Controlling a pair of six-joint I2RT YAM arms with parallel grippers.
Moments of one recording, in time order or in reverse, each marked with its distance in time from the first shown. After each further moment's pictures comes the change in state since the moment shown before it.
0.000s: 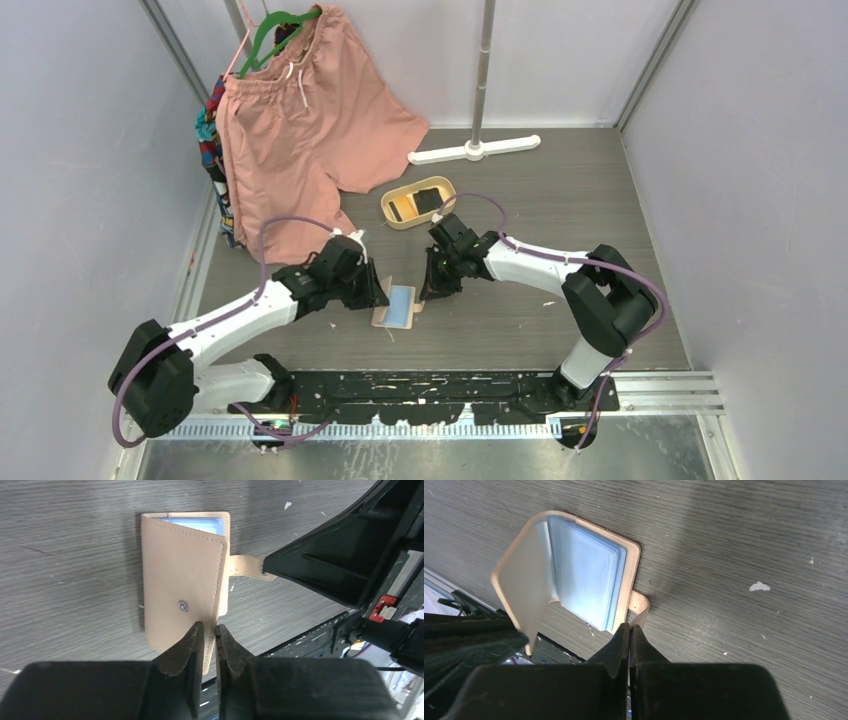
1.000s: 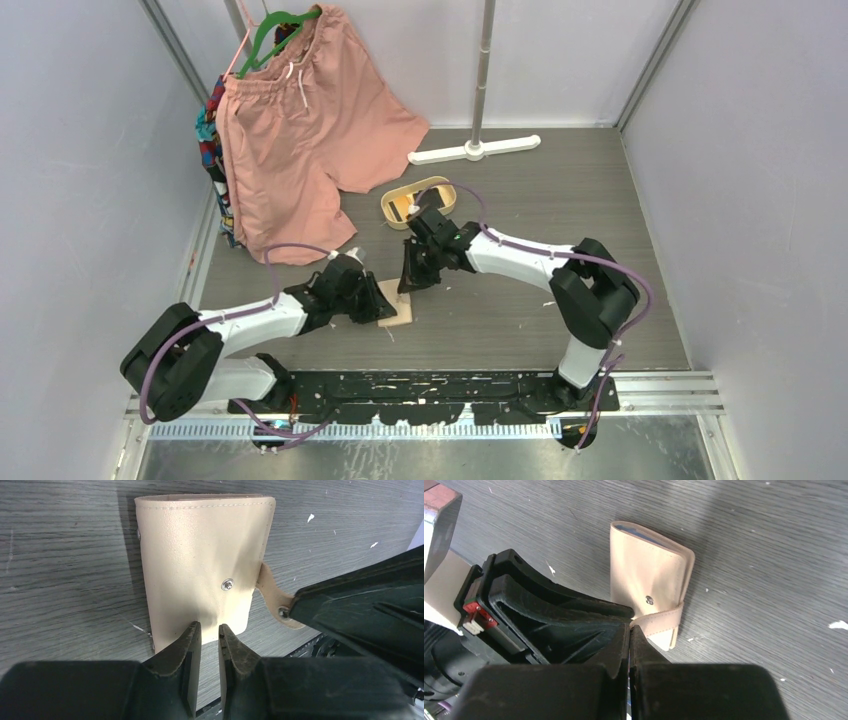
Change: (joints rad) left arm -0.016 0.104 -0.226 0.386 0.043 -0.239; right arm 0.056 0.062 0.148 -0.011 -0.020 0.012
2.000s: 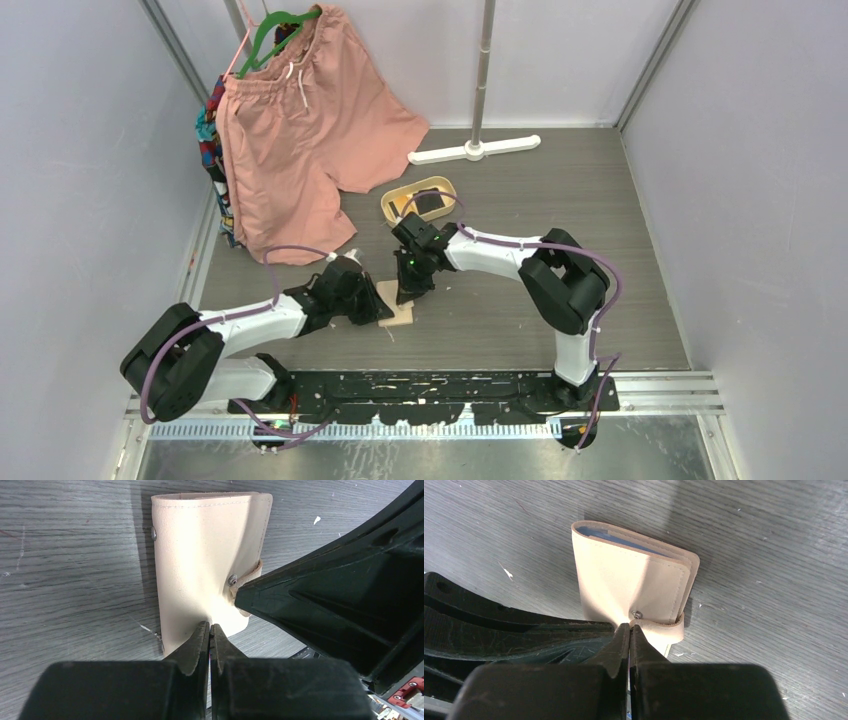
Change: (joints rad) left arm 0.000 0.000 -0.021 0.019 -0.008 -0.010; right arm 0.043 0.179 0.117 -0.102 0.012 -0.045
